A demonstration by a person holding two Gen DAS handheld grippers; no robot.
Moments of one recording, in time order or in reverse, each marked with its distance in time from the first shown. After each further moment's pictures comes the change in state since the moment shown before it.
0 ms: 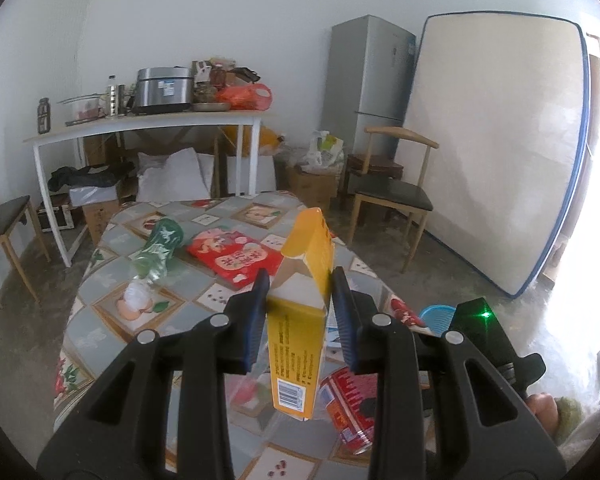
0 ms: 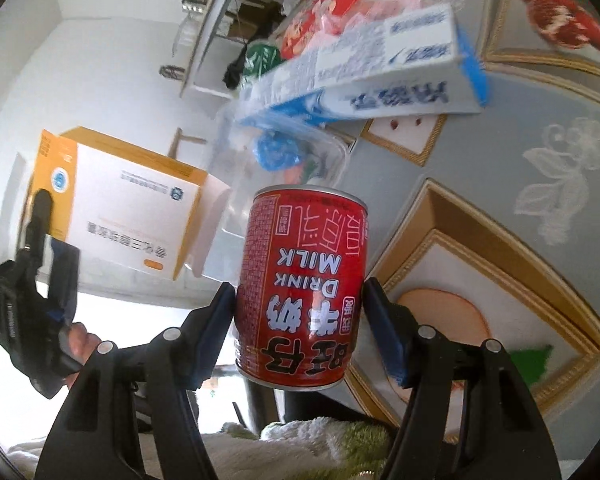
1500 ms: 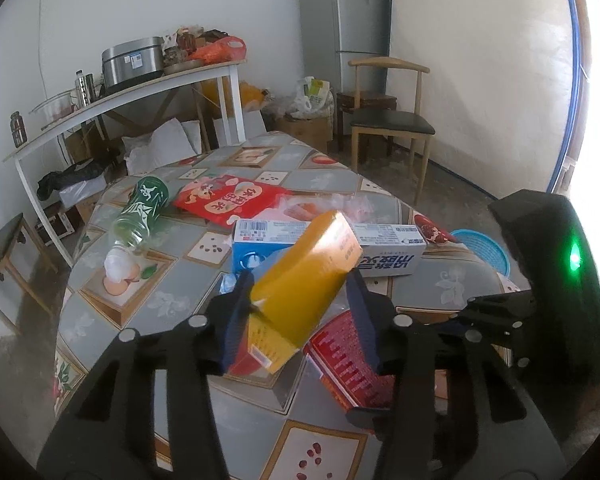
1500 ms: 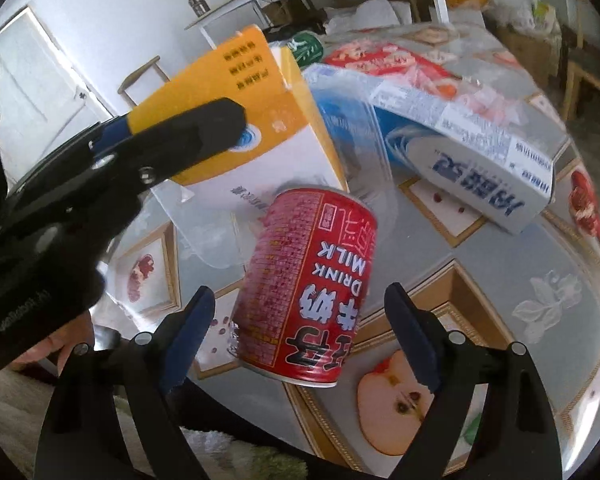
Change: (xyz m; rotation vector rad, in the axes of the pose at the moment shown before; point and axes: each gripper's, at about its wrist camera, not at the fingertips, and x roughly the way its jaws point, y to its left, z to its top) left arm 0.065 0.001 -0.062 0.168 0.179 0.023; right arm 0.051 0.102 -0.042 -0.505 -0.021 -0.460
